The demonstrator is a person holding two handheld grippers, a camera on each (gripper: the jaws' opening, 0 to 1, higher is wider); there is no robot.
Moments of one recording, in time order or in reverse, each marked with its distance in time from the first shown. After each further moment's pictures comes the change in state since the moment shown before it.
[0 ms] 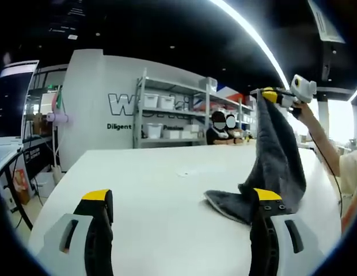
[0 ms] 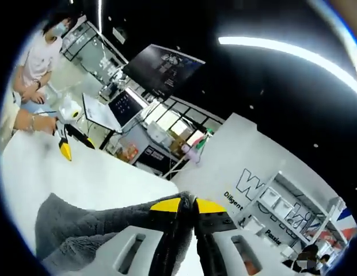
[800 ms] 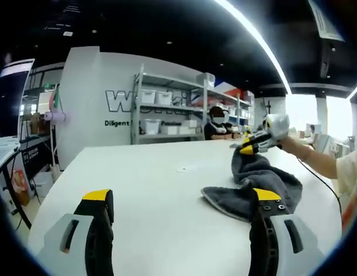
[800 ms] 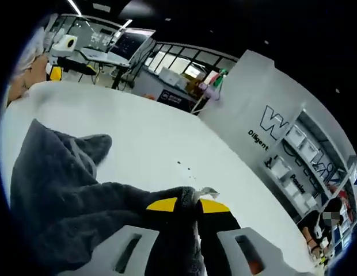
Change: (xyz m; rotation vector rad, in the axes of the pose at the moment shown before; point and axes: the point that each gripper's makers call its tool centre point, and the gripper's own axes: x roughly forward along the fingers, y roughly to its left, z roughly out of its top) left arm 0.002 -0.007 -0.010 0.014 0.036 -0.015; right arm 0.039 0.075 -0.197 0.158 0.397 0.140
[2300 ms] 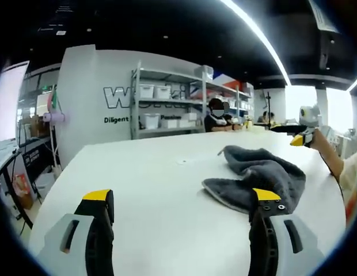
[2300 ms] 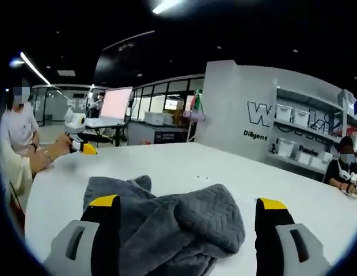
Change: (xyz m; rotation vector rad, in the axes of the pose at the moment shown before) left arm 0.008 0.000 -0.014 0.038 0.057 0.005; right arm -0.124 0.040 0.004 0.429 -0.243 0.029
